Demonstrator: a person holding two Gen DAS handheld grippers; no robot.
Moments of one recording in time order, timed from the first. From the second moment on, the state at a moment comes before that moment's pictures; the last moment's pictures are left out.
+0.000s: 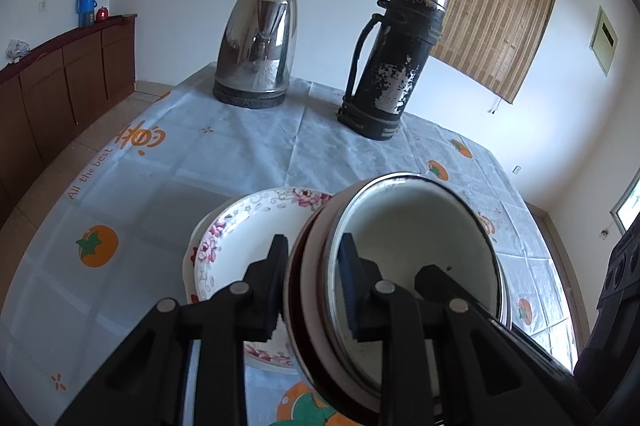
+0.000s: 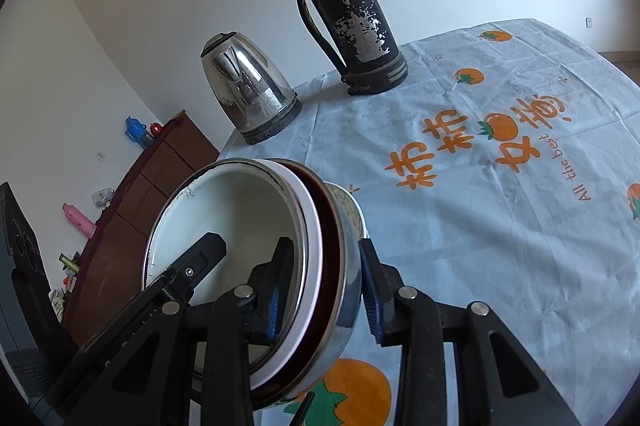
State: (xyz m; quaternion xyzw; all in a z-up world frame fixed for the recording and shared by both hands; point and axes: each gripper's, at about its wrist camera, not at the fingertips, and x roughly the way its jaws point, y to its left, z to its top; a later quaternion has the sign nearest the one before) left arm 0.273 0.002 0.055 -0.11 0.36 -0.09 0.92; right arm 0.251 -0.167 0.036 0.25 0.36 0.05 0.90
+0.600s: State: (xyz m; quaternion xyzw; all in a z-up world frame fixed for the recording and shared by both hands) left arm 0.299 0.005 0.035 -0.12 0.39 -0.07 0.91; right arm 0.279 -0.162 0.020 0.24 0.39 0.06 0.89
